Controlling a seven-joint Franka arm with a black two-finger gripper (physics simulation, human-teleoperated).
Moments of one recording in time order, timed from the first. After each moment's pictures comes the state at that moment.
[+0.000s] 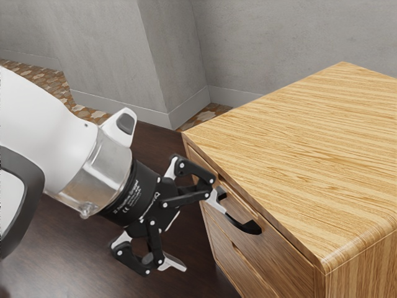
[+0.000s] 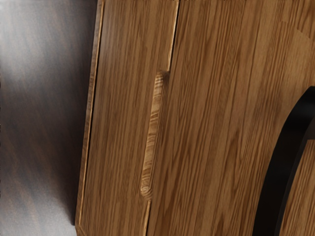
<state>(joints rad) 0.18 -0.72 -0.42 -2.22 -0.59 2.04 -1.35</state>
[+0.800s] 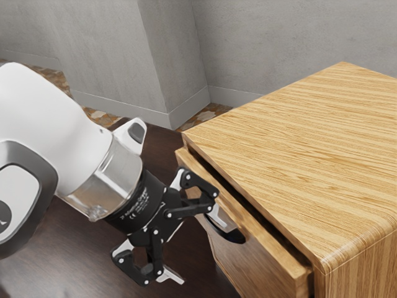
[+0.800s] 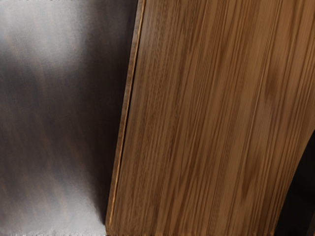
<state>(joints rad) 0.21 -0.72 -0.45 -2.21 -0.57 1.94 -1.39</state>
